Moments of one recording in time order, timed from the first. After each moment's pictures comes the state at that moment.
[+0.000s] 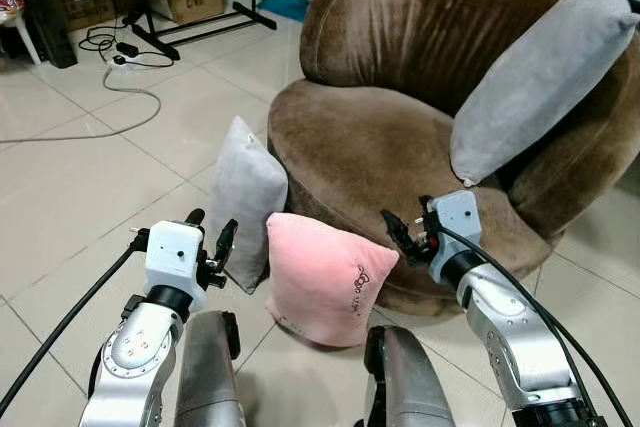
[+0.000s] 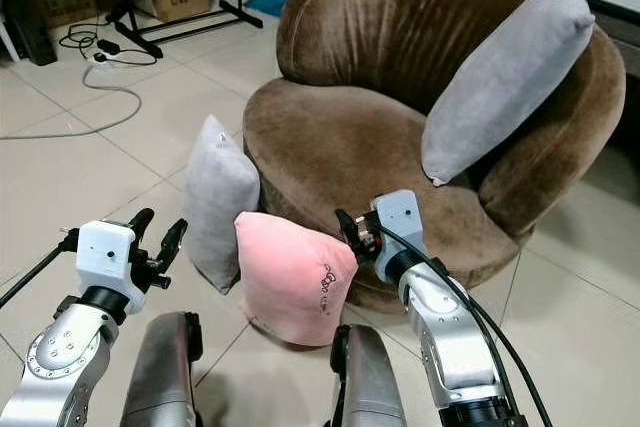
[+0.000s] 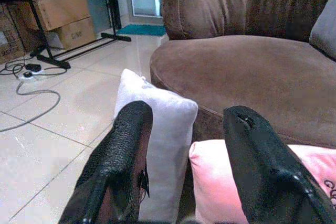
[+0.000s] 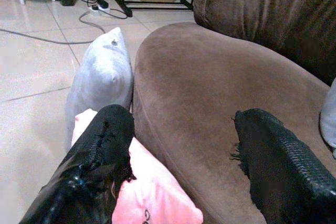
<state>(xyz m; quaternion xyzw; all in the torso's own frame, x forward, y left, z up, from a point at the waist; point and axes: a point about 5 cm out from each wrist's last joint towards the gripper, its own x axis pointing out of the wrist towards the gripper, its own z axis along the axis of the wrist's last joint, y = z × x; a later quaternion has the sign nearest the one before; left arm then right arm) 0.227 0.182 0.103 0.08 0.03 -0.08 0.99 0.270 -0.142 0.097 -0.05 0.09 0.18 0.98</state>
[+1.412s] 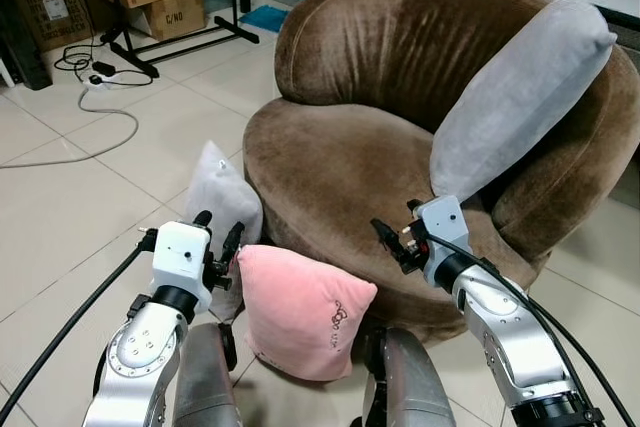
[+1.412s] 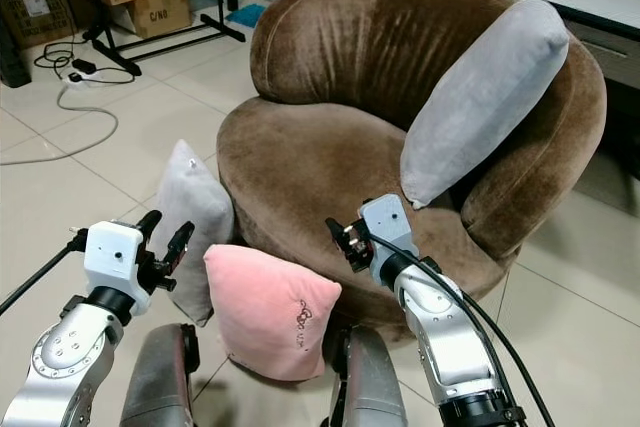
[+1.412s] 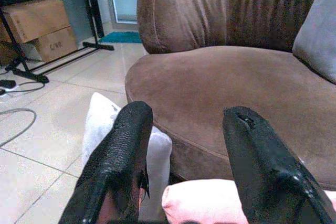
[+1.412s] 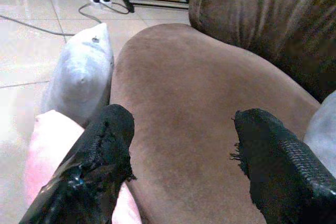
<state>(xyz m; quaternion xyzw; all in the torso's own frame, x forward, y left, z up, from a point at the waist) 0.227 0.176 0.102 0.08 0.04 -0.10 0.99 0.272 -0.136 0.089 -0.08 0.10 0.23 0.96</state>
